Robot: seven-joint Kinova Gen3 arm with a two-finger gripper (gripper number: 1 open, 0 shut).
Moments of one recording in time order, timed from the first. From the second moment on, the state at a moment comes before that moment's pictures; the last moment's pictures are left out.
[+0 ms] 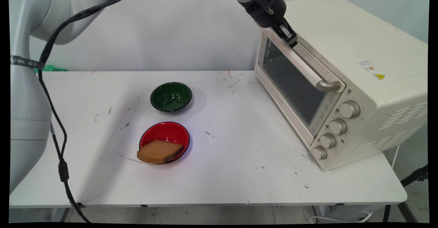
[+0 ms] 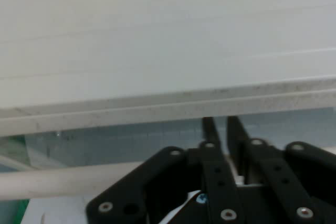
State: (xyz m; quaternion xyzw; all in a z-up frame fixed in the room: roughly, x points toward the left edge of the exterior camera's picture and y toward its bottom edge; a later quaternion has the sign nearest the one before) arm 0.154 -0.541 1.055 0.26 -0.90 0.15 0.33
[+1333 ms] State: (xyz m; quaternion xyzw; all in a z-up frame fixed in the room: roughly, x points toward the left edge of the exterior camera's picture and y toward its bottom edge) arm 0.171 -0.527 1.037 0.28 -0.91 0.14 0.29
